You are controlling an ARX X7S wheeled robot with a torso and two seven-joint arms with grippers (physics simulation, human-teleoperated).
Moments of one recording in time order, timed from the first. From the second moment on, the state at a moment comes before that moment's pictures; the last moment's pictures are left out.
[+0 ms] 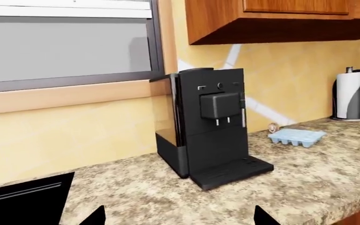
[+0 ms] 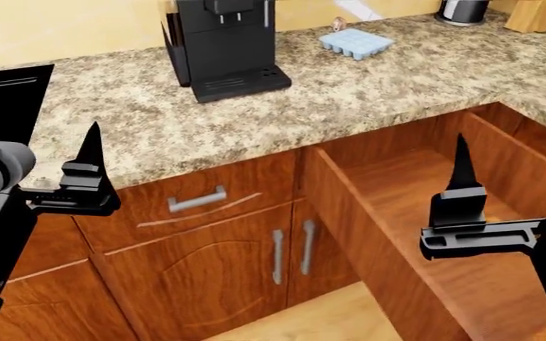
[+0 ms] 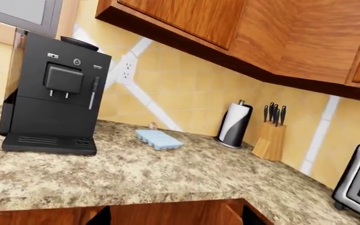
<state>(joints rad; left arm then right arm) -0.45 -0.67 -0.30 0.90 -1.09 -1.06 -0.54 1.14 1.08 -0.38 -1.05 2.00 0.85 1.57</state>
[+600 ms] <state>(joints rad) -0.43 -0.68 -0.29 0.90 -1.08 -1.03 -0.53 1.05 1.04 -0.24 -1.05 2.03 0.92 1.57</state>
